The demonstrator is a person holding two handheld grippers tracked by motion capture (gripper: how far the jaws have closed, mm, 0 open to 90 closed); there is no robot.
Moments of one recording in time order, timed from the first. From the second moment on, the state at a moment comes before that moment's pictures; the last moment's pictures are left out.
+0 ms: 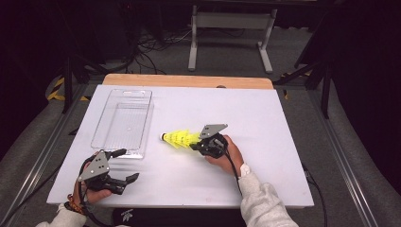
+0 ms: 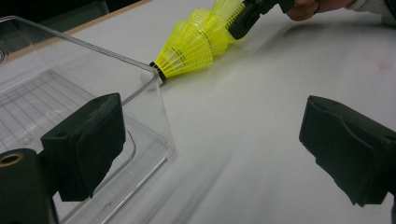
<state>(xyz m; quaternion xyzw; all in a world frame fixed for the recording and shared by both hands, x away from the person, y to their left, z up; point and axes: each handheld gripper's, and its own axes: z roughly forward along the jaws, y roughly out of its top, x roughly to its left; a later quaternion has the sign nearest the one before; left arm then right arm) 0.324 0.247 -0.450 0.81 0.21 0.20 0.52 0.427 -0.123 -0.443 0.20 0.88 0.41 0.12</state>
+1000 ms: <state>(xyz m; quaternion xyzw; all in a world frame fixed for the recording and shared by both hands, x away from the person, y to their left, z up) 0.324 0.247 -0.450 0.81 0.21 0.20 0.51 0.422 -0.142 -0.441 0.22 0.89 0.40 0.10</state>
